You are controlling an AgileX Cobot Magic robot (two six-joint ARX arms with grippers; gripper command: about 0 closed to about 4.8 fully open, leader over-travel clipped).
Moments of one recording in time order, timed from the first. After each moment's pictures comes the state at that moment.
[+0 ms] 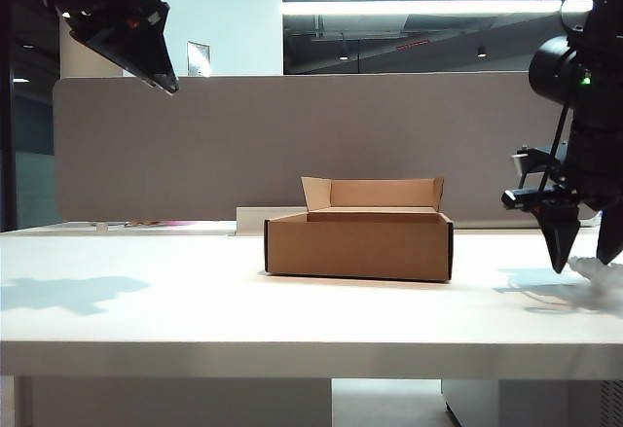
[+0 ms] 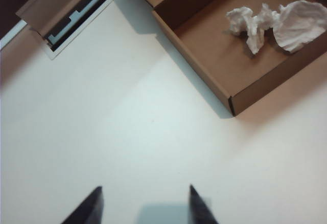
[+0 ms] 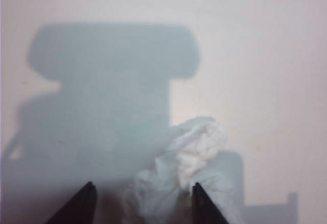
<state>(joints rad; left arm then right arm) -0.33 1.38 1.21 -0.44 0.10 0.54 0.11 1.80 1.17 -0.47 0.16 0.02</state>
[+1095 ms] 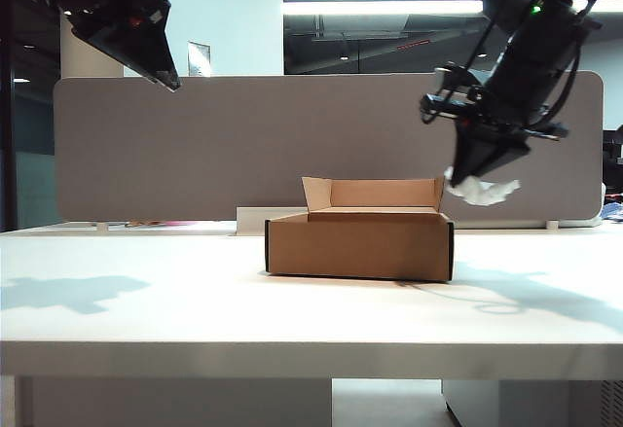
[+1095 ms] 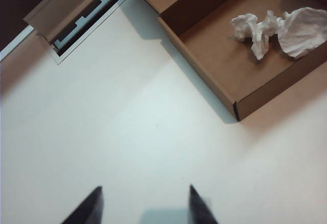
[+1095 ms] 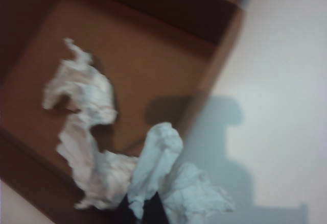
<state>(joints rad) -0.33 1.38 1.21 -0.42 0.10 0.54 0.21 1.77 1.33 -0.38 -0.15 0.02</state>
